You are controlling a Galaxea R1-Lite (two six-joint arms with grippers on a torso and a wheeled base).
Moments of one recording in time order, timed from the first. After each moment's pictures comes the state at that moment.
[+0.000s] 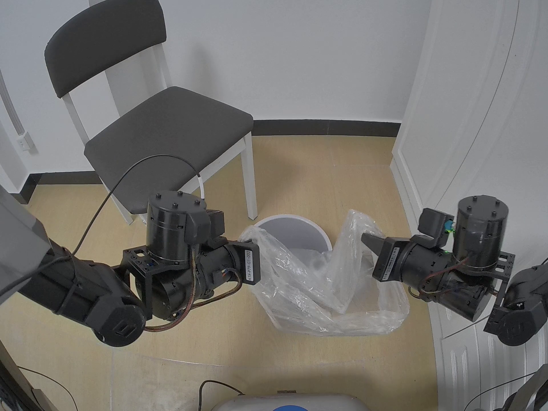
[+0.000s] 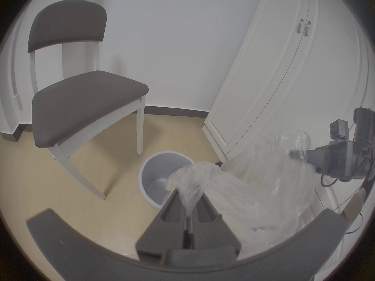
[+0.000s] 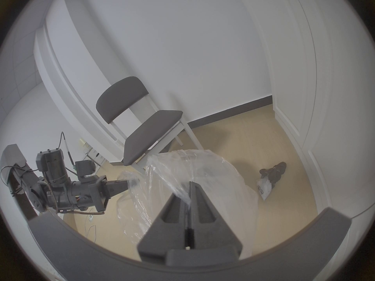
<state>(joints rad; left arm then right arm) -0.67 1.86 -0.77 -0.74 0.12 -0.26 0.68 1.66 -0.58 -0.87 -0.21 0.44</state>
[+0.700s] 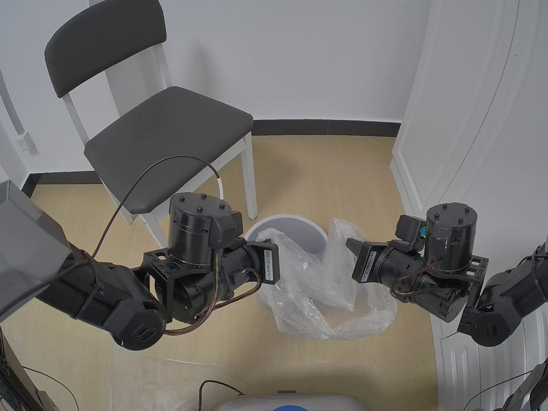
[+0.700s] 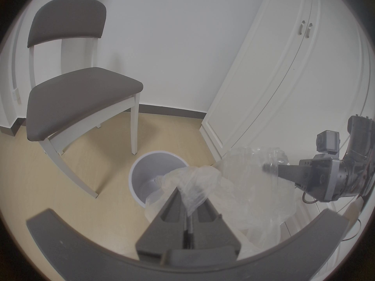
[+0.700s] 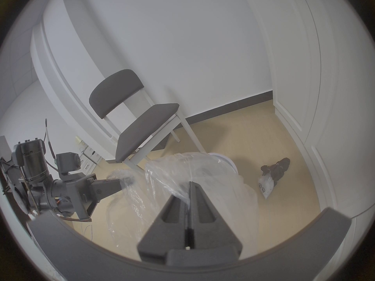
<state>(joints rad) -0.72 1.92 -0.83 -0.75 0.17 -0.31 0.68 1.79 -0.62 -0.93 -0.22 0.44</state>
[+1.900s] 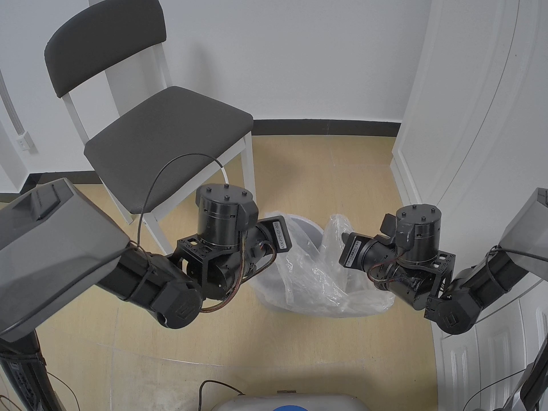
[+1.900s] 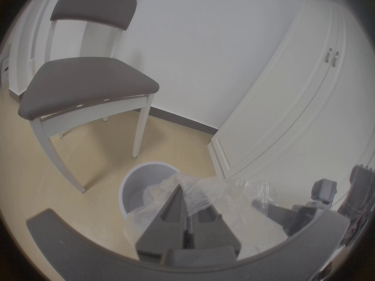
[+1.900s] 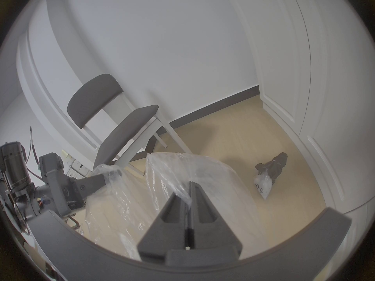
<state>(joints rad) -0.68 2.09 -1.01 -0.82 0.24 -0.48 0.61 1.99 -0.73 -1.01 -0.26 0.51</state>
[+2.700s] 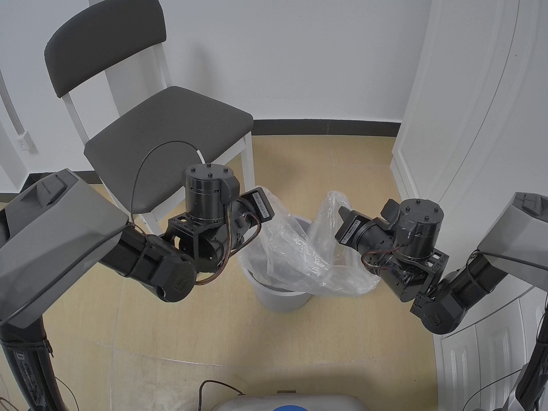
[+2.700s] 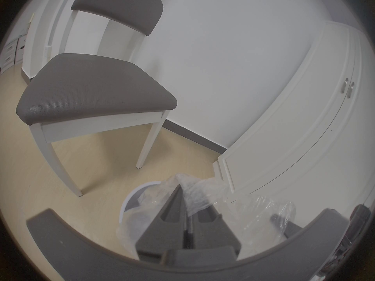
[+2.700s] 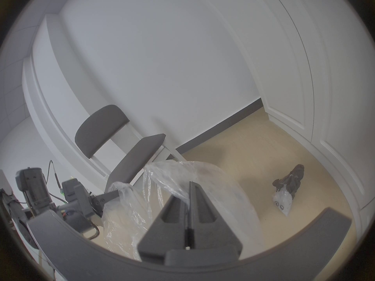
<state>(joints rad) -0.59 2.14 -1.12 -0.84 0.24 -0.57 0.60 2.08 -0.78 -1.28 -0.29 0.56</state>
